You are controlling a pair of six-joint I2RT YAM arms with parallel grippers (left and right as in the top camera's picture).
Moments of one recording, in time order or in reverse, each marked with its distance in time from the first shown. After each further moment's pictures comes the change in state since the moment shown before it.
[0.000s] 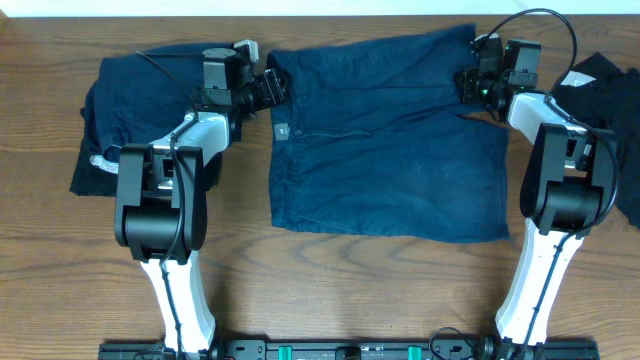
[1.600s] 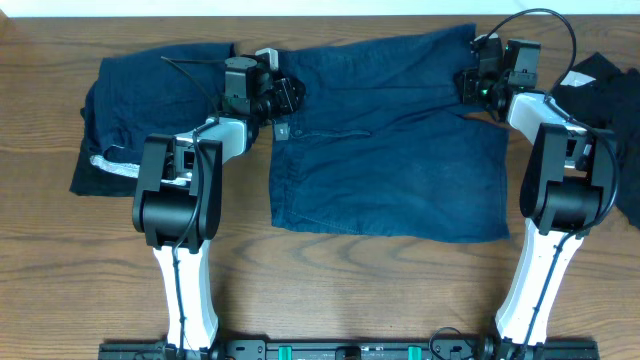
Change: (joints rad) left arm -0.060 0.090 -0.001 0.110 0.019 -0.039; right arm 0.000 0.000 0.000 -0.001 0.004 0.000
